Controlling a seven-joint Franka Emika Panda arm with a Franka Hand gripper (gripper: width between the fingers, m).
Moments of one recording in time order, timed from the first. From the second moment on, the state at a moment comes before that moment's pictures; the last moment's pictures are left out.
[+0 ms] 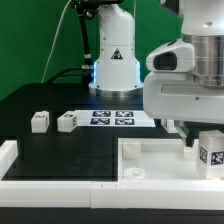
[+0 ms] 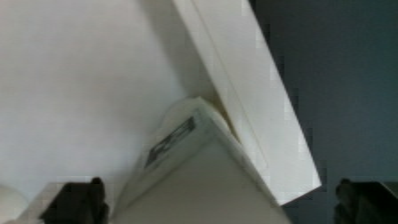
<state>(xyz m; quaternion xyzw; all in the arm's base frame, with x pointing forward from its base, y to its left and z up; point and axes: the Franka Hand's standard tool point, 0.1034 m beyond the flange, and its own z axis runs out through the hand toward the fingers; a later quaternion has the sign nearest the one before) 0.643 0.122 0.073 -0.99 0.14 0.04 0.05</state>
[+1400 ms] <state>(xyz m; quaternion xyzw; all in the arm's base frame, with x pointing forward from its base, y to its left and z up) 0.645 0.113 0.072 -1.00 0.05 0.03 0.05</state>
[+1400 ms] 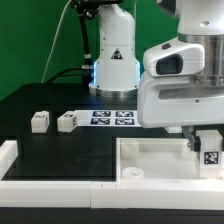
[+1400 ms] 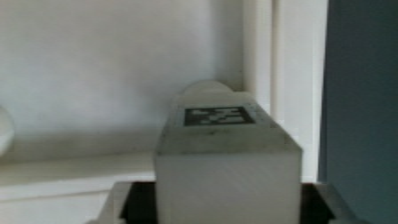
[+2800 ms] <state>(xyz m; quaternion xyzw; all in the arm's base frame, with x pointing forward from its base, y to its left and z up) 0.644 0.114 0.072 -0.72 0.70 0.06 0.01</state>
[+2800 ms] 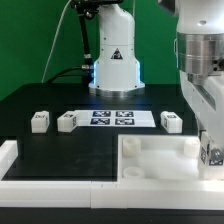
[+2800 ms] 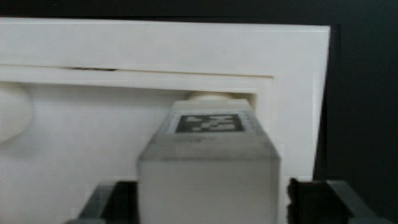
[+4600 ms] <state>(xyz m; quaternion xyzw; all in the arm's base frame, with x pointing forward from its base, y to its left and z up) 0.644 0.118 0.072 -1.00 -0.06 0.02 0.01</state>
